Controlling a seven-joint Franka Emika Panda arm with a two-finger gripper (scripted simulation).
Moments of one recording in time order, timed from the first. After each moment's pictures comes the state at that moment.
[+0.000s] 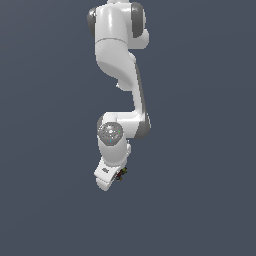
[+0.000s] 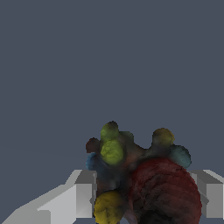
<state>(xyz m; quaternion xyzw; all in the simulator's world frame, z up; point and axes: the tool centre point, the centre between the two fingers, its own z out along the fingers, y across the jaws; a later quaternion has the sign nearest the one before) 0.093 -0.047 0.035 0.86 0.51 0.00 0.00</state>
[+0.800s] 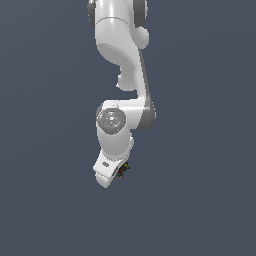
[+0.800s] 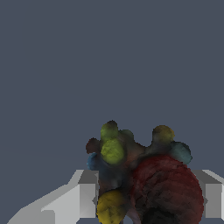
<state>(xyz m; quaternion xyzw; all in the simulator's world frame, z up) 0.095 -0.039 0.091 0.86 0.51 0.00 0.00</state>
